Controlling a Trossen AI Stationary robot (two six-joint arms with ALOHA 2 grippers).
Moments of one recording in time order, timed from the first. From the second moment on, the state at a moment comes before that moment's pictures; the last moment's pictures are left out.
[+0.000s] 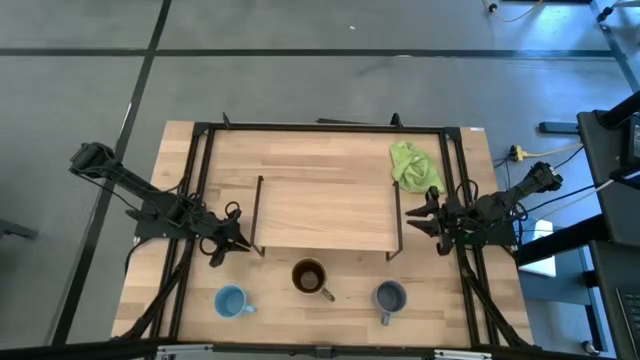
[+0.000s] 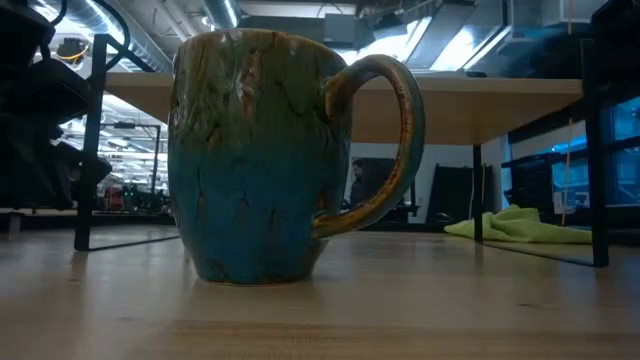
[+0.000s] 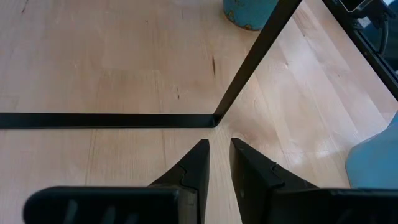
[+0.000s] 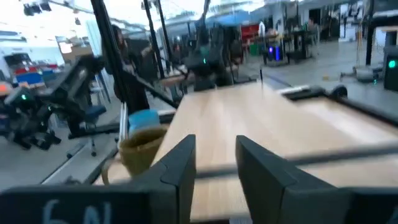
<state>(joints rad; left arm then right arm) -0.43 0.64 0.01 0.03 -0.09 -0.38 0.52 0.08 0.03 0.16 0.50 0.15</state>
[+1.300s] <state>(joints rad) -0.43 0.64 0.01 0.04 -0.21 0.03 0.52 0.31 0.80 -0.14 0.45 0.13</state>
